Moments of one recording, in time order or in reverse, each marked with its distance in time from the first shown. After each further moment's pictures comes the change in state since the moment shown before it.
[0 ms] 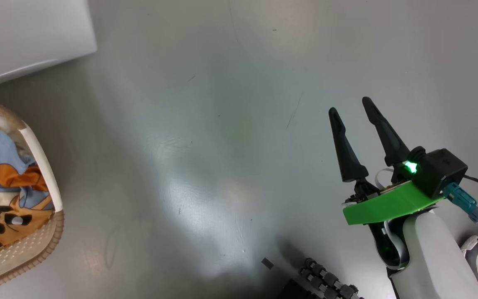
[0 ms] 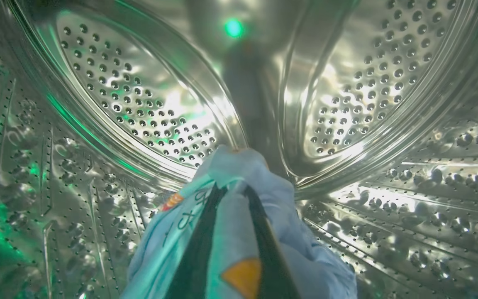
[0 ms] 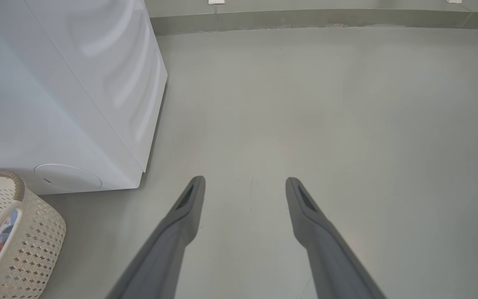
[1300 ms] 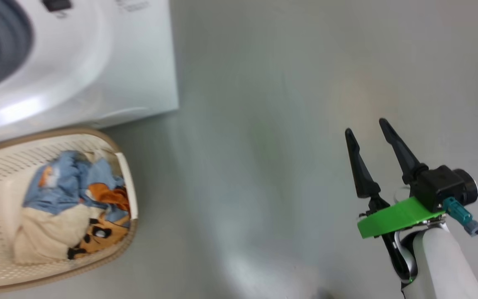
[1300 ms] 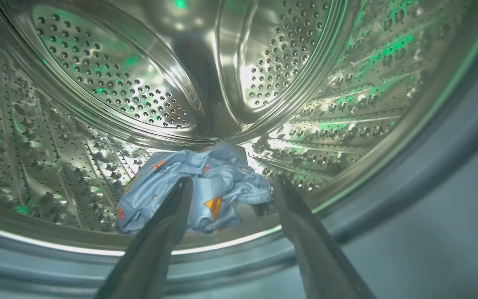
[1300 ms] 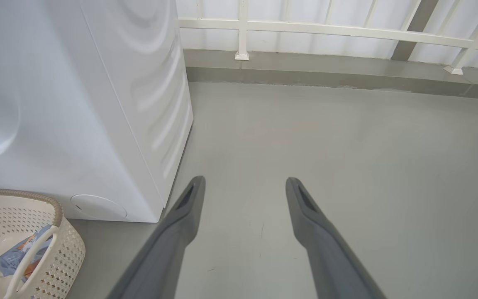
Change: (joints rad) left arm 0.538 -0.215 -0.071 -0.128 -0.121 -0.032 -0.009; right arm 0.052 -0.001 -0.087 0.043 -0.159 0.000 0.000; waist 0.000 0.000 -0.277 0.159
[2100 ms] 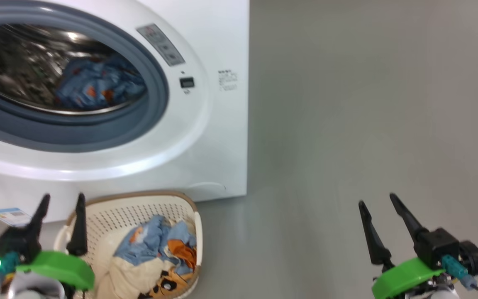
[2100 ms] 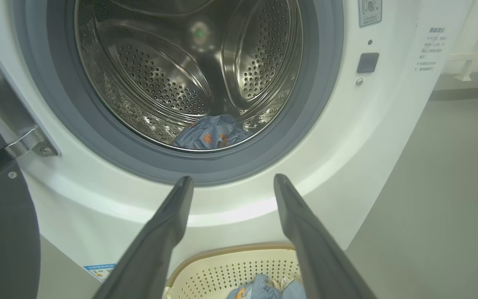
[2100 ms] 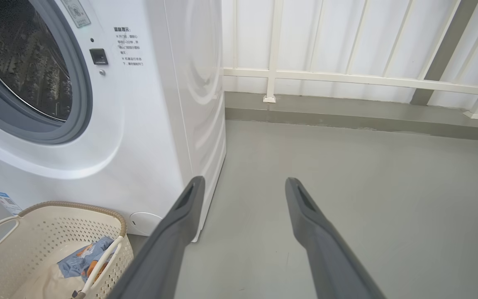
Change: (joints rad) left arm 0.778 -0.192 -0.024 -0.481 0.030 0.064 0.000; right arm 0.216 -0.003 -0.056 0.046 -0.053 0.000 0.000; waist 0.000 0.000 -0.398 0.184
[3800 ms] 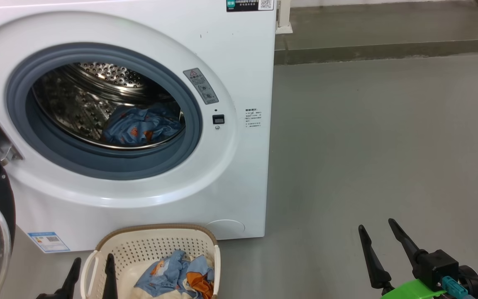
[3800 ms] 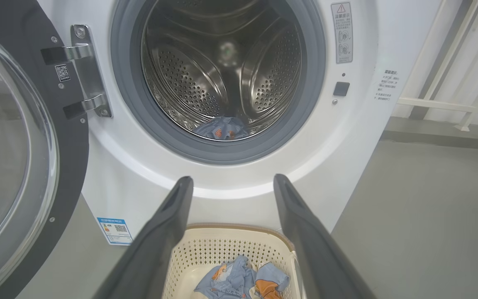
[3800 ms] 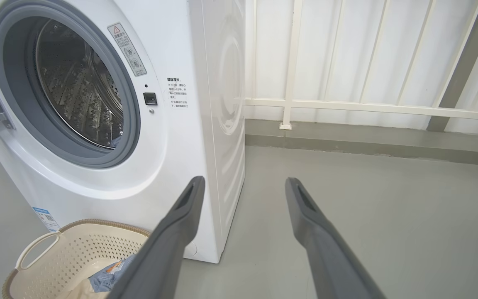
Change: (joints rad) left arm 0.332 -0.145 0.019 -0.205 -0.005 0.042 0.001; right arm 0.102 0.003 0.005 0.006 0.038 0.000 0.000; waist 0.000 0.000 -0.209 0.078
